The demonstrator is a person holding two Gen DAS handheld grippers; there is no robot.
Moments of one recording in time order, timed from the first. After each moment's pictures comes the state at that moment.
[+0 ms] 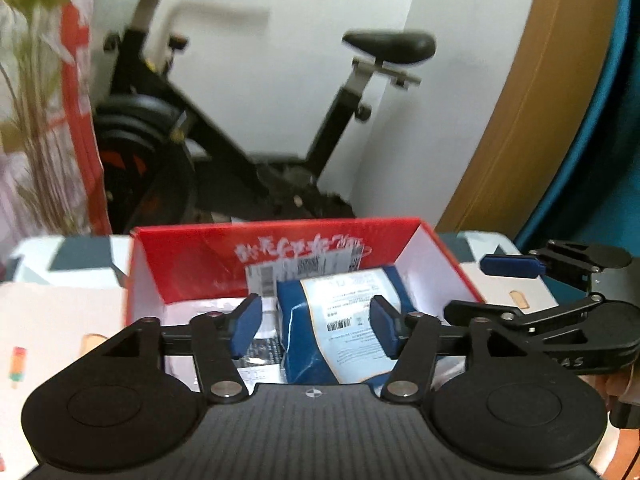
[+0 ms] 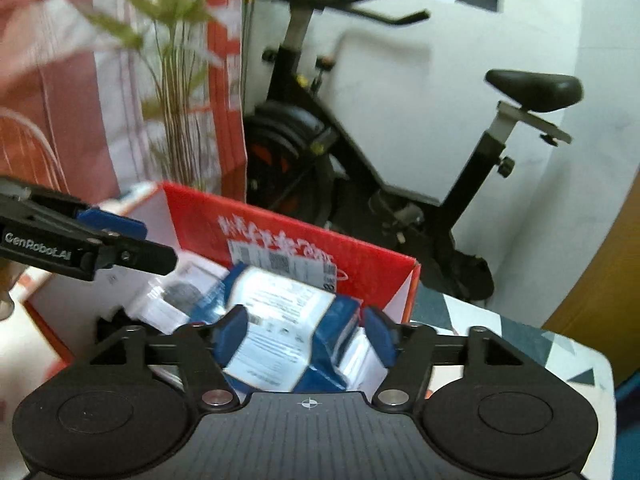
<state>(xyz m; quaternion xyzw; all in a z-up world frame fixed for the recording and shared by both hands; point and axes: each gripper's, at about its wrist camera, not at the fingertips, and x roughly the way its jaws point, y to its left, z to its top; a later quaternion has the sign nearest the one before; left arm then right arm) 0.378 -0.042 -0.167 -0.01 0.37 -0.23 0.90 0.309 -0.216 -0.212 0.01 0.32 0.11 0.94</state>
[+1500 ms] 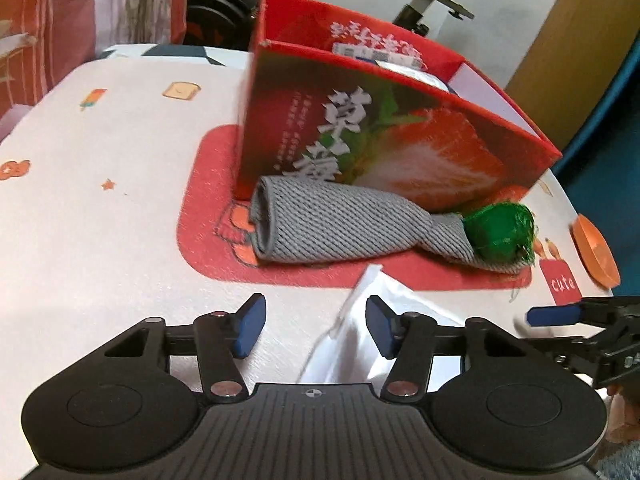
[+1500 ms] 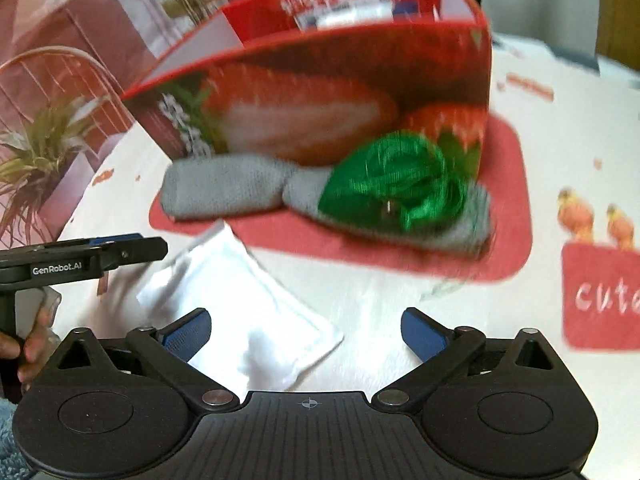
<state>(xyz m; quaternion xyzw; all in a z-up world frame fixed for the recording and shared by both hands) 0.197 0.050 -0.275 -0.06 0.45 -0.15 0.88 0.136 -0.156 -0.328 0.18 0.49 0.15 0.84</state>
